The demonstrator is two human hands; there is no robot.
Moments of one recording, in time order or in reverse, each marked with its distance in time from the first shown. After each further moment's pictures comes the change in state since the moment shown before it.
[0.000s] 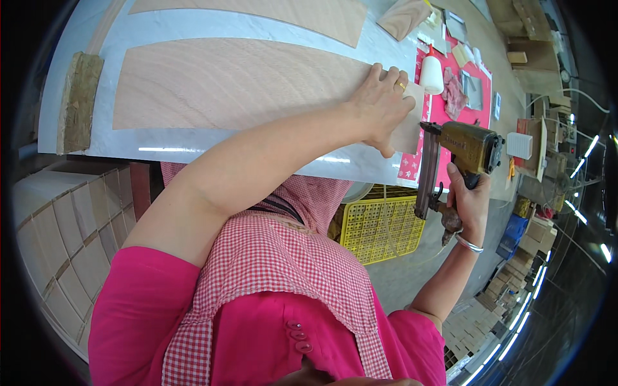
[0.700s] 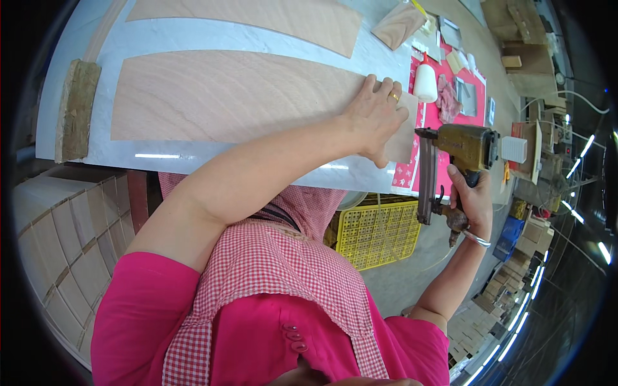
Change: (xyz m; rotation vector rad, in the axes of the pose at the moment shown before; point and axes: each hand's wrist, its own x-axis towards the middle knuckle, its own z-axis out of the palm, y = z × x) left_hand -0.001 0.002 -0.002 0.001 -0.042 -0.012; right_hand 0.017 -0.015 -0.013 -0.006 -0.087 0.001
